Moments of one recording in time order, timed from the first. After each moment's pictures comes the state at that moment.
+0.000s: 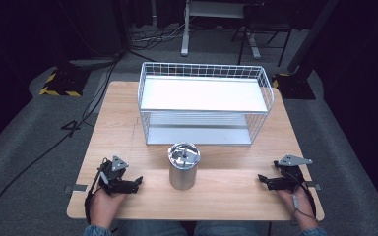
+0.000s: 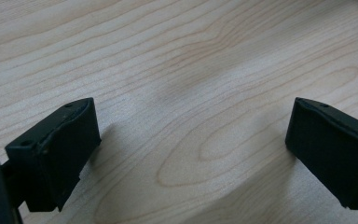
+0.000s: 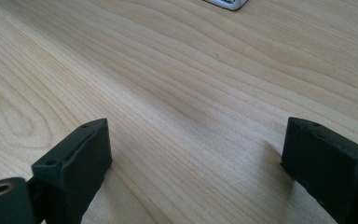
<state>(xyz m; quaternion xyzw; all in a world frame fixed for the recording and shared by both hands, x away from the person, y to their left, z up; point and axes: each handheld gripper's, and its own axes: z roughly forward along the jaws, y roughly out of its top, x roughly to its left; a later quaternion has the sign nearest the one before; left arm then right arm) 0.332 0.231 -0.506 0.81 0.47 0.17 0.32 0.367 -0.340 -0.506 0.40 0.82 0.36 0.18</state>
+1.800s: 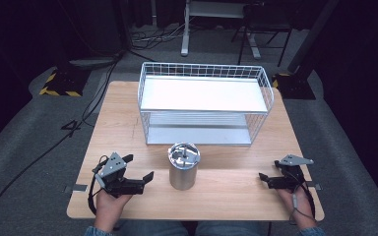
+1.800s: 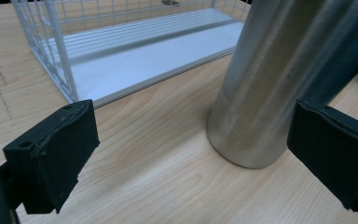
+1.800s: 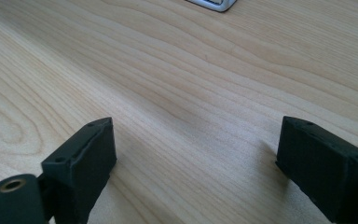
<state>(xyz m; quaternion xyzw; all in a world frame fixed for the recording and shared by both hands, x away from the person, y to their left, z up) 0.303 0.209 -0.445 0.75 0.39 0.16 0.51 0.367 -0.342 -0.505 0.42 0.82 0.35 0.18</state>
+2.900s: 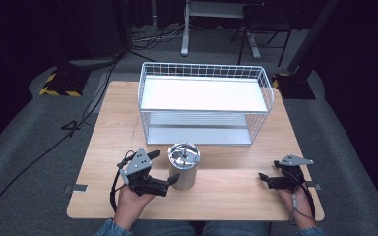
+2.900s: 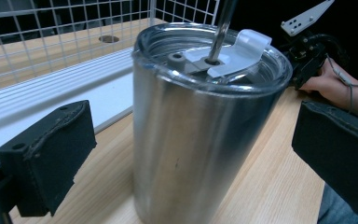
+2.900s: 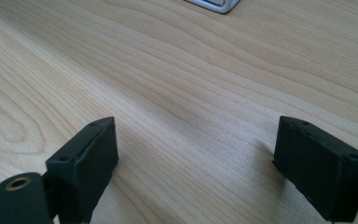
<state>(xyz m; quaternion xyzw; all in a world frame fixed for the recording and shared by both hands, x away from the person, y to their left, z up) 0.308 0.144 -0.422 0.76 0.31 0.13 0.56 0.367 -0.341 -0.505 0.41 0.82 0.36 0.19</state>
